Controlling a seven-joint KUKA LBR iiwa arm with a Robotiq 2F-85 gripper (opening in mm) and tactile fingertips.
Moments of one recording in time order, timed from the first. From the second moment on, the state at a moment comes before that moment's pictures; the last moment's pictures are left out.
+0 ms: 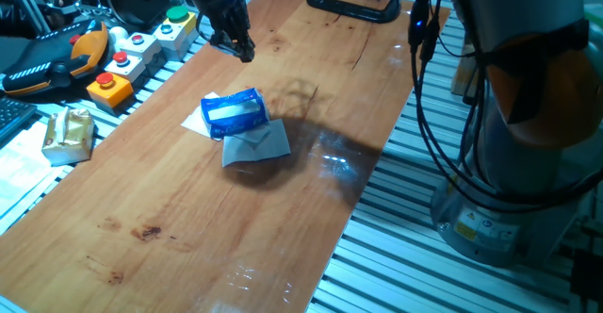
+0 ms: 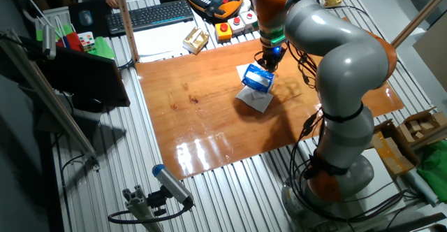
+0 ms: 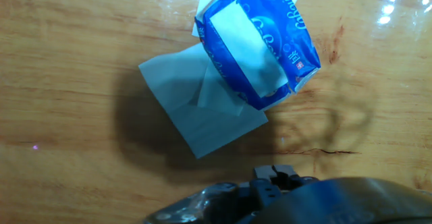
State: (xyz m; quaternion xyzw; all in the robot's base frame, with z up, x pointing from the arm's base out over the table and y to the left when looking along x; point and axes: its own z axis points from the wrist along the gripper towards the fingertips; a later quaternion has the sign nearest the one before) arm 0.515 0.001 0.236 0.10 -0.98 0.07 0.12
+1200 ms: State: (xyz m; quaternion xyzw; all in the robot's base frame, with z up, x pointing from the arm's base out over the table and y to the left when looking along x) arm 0.515 0.001 0.236 0.06 -1.00 0.04 0.02
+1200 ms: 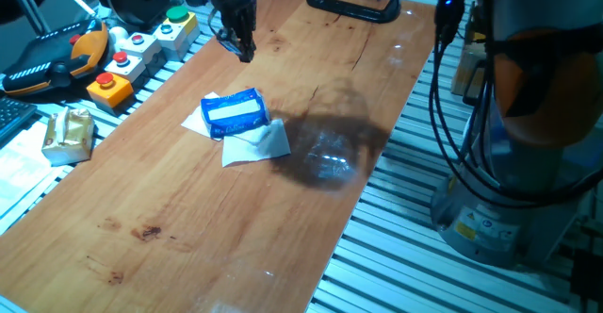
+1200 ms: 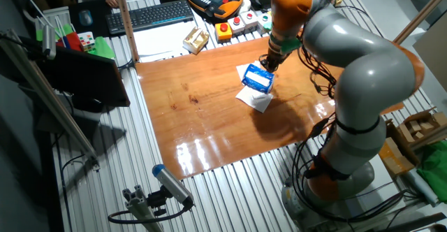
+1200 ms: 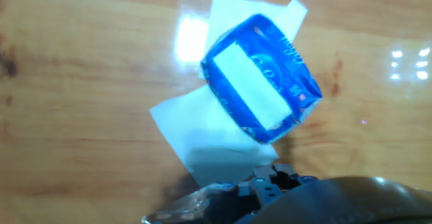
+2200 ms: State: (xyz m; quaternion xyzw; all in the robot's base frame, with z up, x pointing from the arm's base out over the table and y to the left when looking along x) arm 0.554 0.010 0.170 0.04 -1.00 0.05 -0.02
